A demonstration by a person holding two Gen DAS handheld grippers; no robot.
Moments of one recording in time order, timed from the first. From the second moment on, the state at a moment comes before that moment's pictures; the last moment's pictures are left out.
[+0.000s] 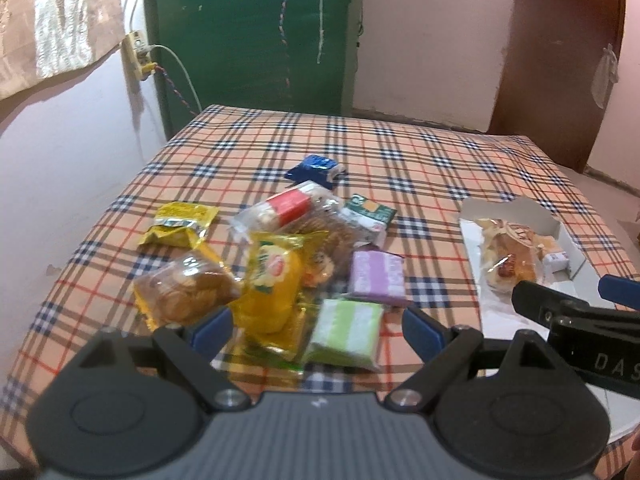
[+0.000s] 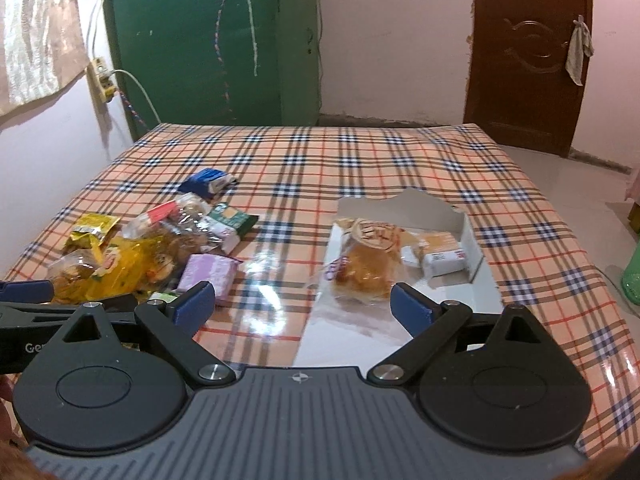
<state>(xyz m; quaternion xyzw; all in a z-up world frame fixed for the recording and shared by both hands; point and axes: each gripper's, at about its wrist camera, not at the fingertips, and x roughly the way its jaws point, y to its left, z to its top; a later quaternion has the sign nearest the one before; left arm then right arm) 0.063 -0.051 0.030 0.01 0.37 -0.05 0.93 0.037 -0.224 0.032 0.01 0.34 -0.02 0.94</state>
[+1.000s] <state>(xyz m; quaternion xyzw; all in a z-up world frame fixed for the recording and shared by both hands) 0.120 0.050 -0.022 0.14 0.32 -0.03 0.94 0.047 -0.189 -0.002 0.03 0.37 0.03 0.93</state>
